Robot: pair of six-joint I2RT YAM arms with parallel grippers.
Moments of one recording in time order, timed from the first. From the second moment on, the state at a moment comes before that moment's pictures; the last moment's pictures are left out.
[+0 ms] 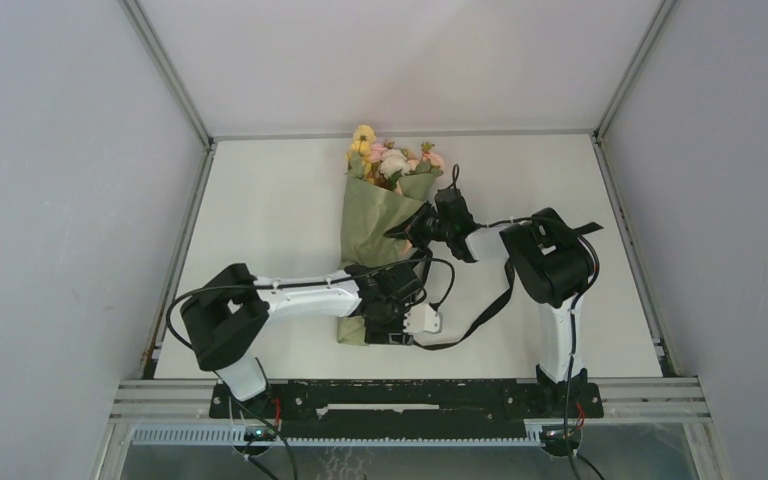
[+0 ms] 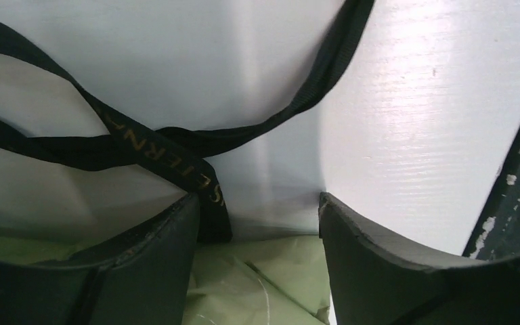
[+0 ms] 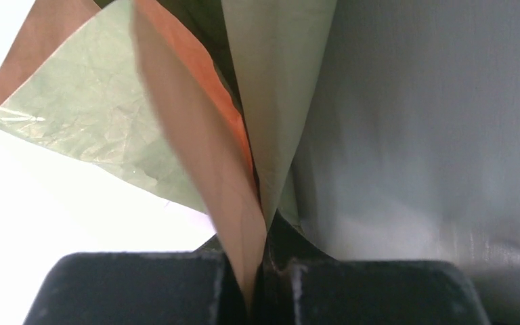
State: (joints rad) left arm -1.04 1.67 0.98 -0.60 0.10 0.62; right arm 0.49 2.04 1.04 0.45 -0.45 1.33
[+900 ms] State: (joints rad) left arm -0.96 1.75 1.07 -0.64 0.12 0.58; right arm 0.49 2.04 1.10 0.28 -0.44 1.16
